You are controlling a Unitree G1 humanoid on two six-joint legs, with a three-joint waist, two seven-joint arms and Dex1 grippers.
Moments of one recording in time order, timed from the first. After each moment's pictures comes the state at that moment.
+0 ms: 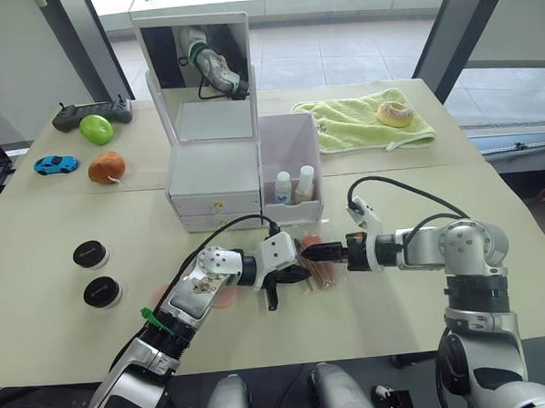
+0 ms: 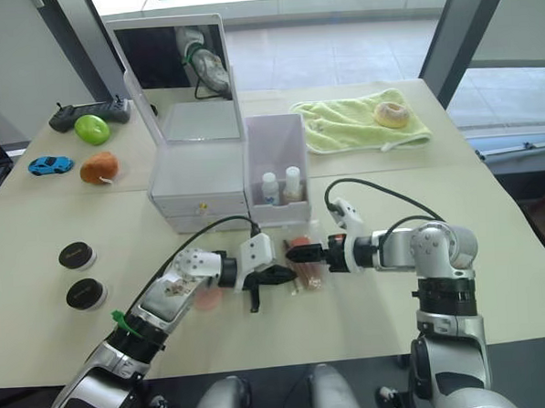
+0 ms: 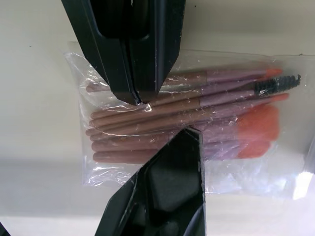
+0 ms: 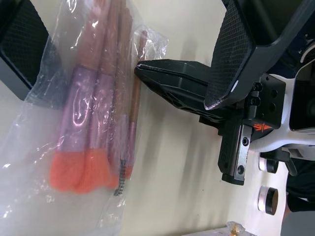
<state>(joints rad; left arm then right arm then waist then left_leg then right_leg) -0.46 0.37 -0.44 0.12 -0.09 0.26 -1.01 -0.57 -0.37 -0.20 0.04 0.83 1.58 0.37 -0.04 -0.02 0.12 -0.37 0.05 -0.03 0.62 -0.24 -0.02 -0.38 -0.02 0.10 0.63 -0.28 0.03</state>
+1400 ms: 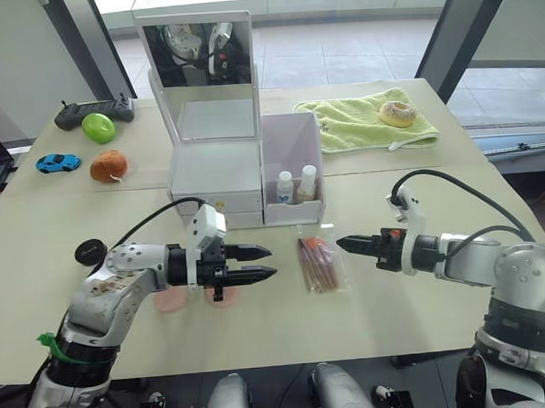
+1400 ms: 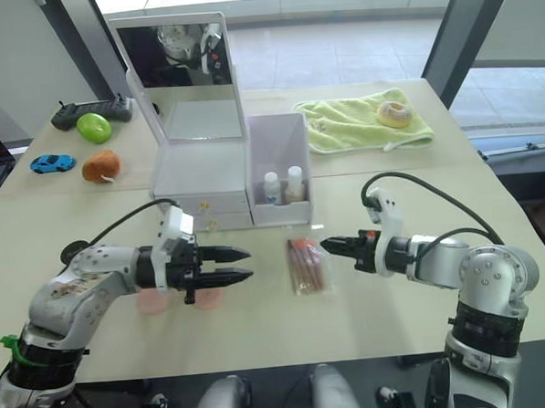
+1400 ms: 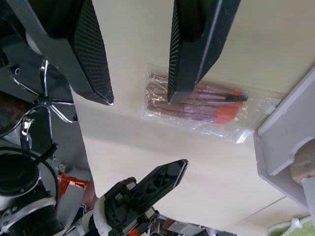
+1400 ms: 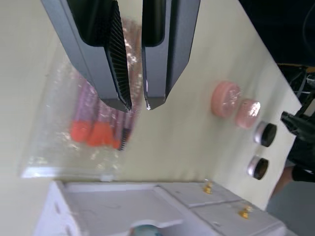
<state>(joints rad) -0.31 0.63 -0.12 -0.29 -0.53 0.59 -1.10 -0.42 -0.44 -0.40 -0.24 0.99 1.60 0.24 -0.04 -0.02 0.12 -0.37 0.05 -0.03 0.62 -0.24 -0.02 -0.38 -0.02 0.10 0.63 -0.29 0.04</state>
